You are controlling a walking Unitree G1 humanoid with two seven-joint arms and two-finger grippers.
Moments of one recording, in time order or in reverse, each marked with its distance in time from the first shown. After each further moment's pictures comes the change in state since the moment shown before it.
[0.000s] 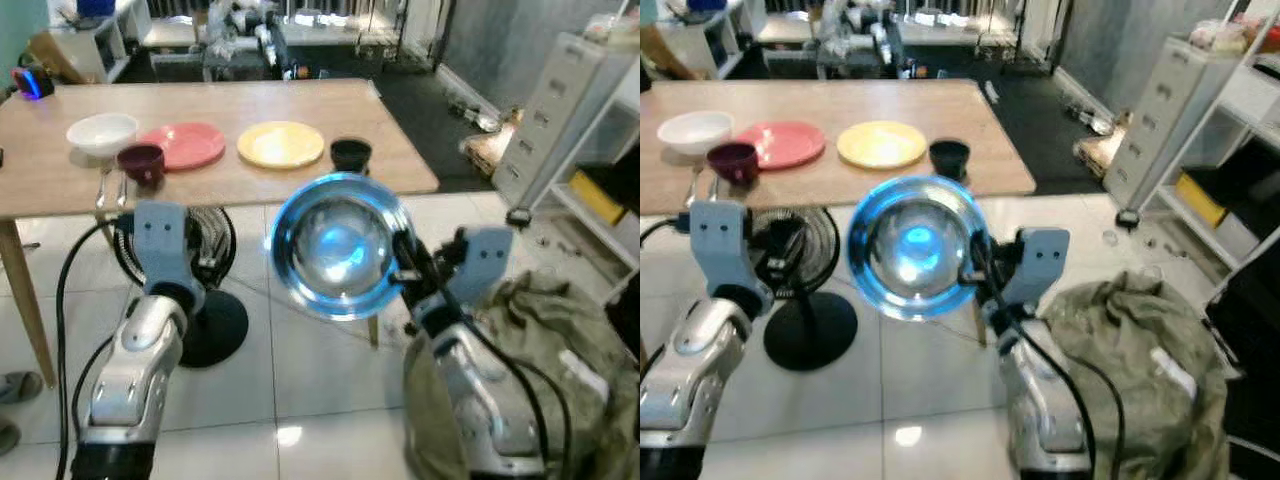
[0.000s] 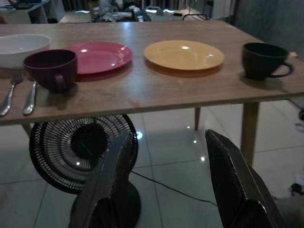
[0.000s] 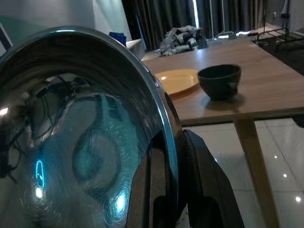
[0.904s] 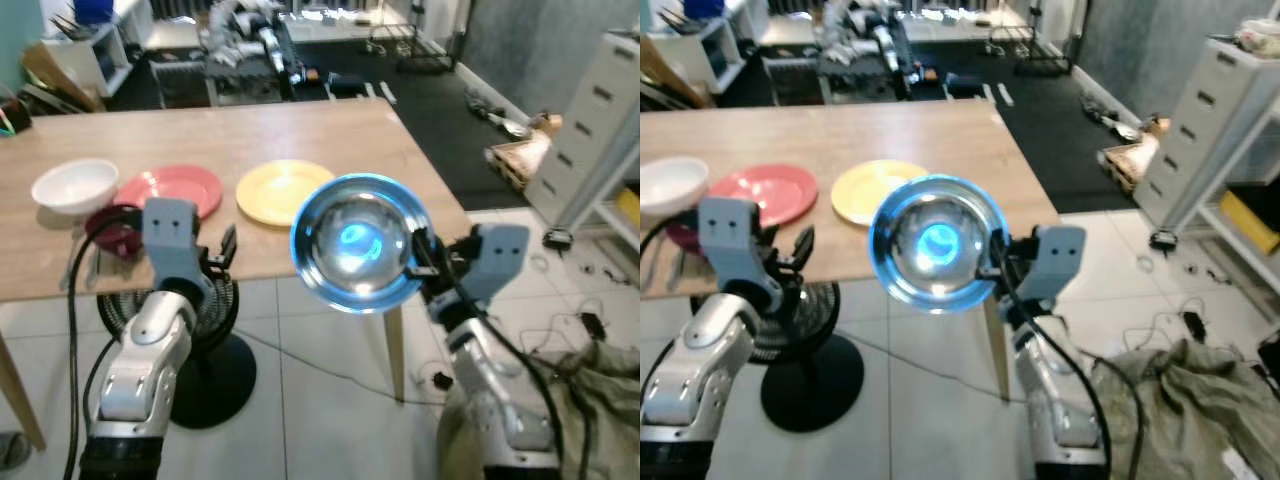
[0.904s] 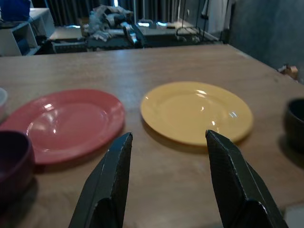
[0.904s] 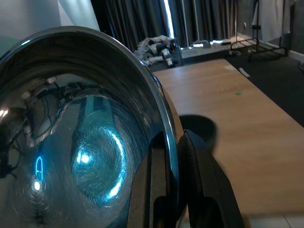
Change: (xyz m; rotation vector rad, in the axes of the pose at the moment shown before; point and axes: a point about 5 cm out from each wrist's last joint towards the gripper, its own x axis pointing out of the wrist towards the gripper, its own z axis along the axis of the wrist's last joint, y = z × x) left arm 0.003 -0.009 0.005 -0.008 -0.022 -0.033; right arm -0.001 -0.023 0.004 -0.035 -0.007 -0.101
